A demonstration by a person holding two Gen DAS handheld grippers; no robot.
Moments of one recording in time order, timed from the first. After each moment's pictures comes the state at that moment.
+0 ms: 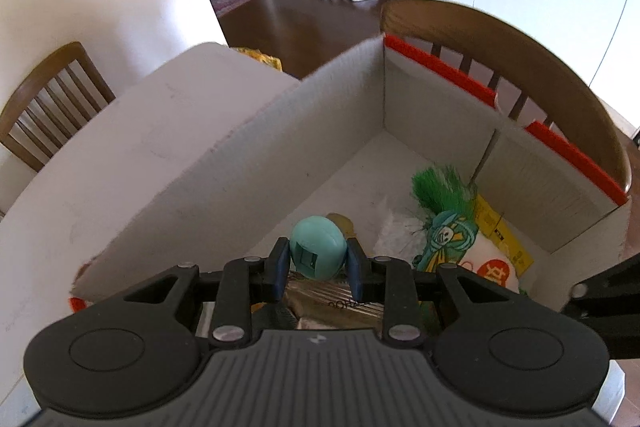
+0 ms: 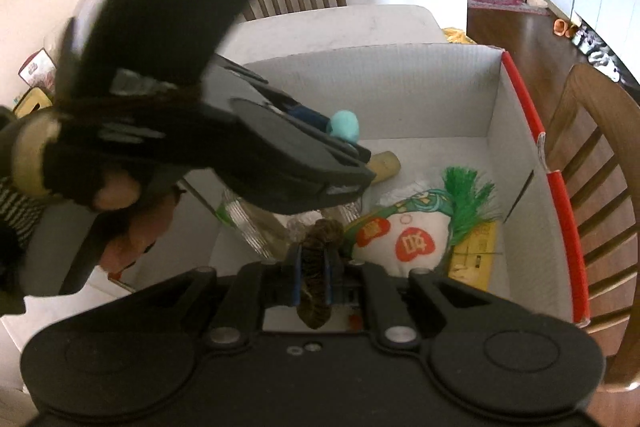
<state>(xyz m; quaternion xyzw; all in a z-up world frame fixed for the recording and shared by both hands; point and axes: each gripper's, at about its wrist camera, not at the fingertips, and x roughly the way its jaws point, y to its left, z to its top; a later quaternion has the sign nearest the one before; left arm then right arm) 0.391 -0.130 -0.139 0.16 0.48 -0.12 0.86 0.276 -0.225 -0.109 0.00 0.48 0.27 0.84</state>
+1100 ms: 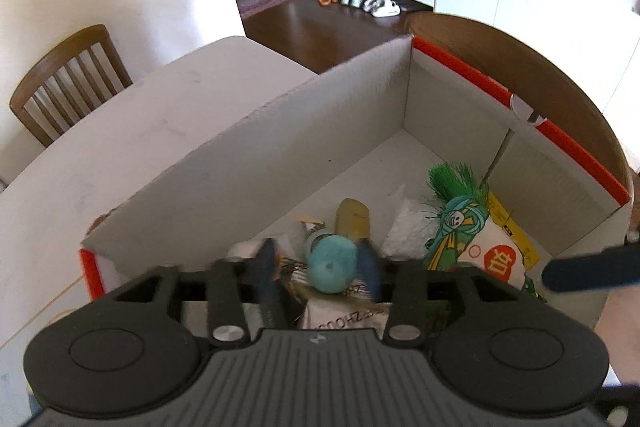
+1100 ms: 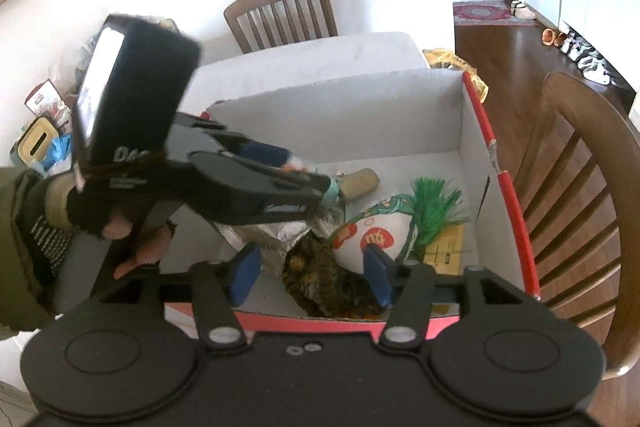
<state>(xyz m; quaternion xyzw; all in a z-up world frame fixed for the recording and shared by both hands) 0.358 -0.107 -0.130 0.11 0.45 -0.09 0.88 0.266 -0.256 -0.090 0.04 0.44 0.26 0.86</state>
